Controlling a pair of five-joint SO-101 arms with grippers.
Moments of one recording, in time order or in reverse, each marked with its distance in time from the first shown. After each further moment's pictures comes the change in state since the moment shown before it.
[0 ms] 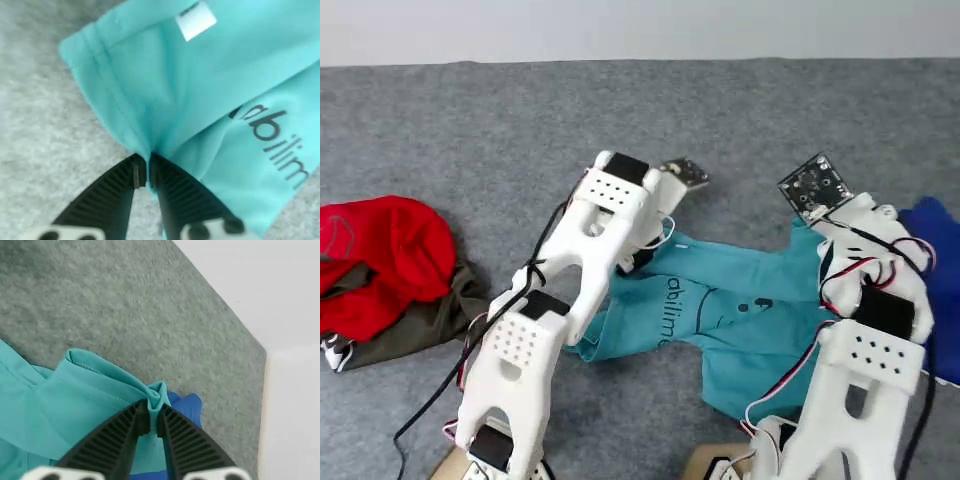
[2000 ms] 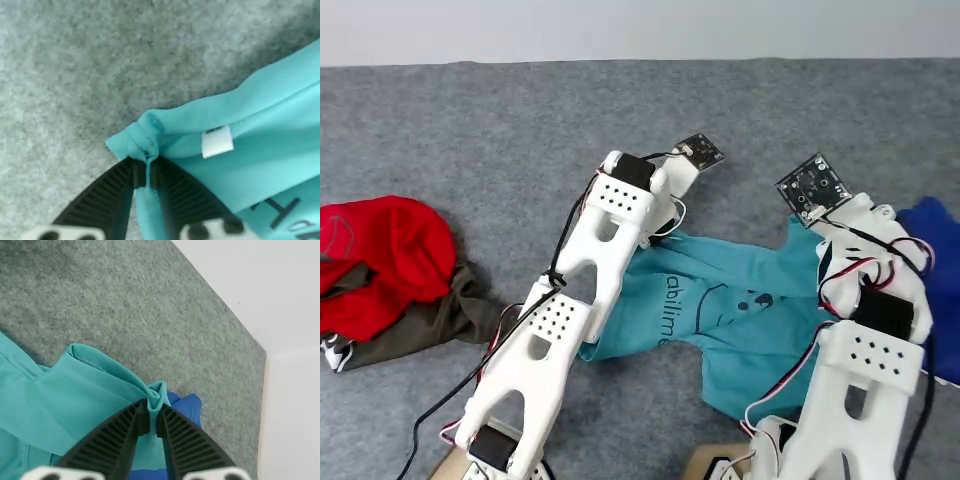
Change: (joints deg) left arm -0.1 30.3 -43.1 0.1 -1.3; right arm 0.0 -0.4 0.0 0.0 0.0
